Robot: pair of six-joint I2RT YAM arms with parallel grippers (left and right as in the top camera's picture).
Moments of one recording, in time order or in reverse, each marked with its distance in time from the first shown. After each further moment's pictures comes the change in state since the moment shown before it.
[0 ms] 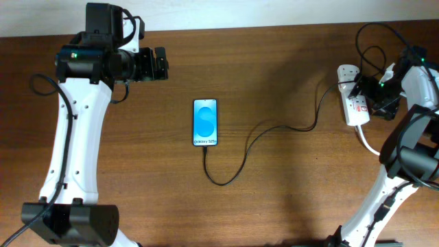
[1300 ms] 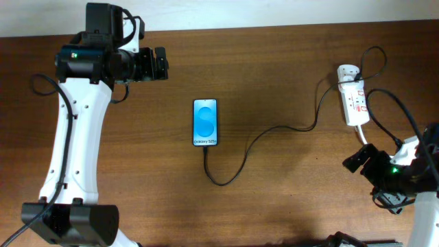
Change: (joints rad) left arm 0.000 0.000 0.000 0.000 -0.001 0.000; right arm -0.046 -1.237 -0.661 -0.507 -0.092 0.115
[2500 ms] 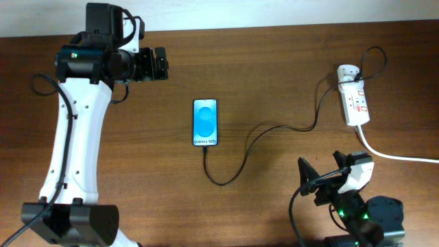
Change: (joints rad) left arm 0.000 0.000 0.000 0.000 0.000 0.000; right arm 0.560 -0.904 -0.772 1.009 0.066 -0.115
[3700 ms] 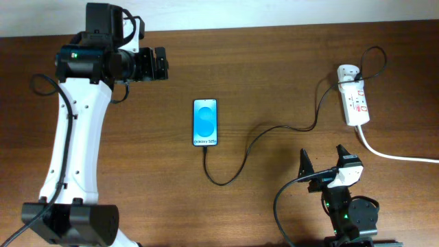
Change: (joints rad) left arm 0.000 0.000 0.000 0.000 0.000 0.000; right arm 0.000 -0.140 -0.408 0.443 0.173 -0.107
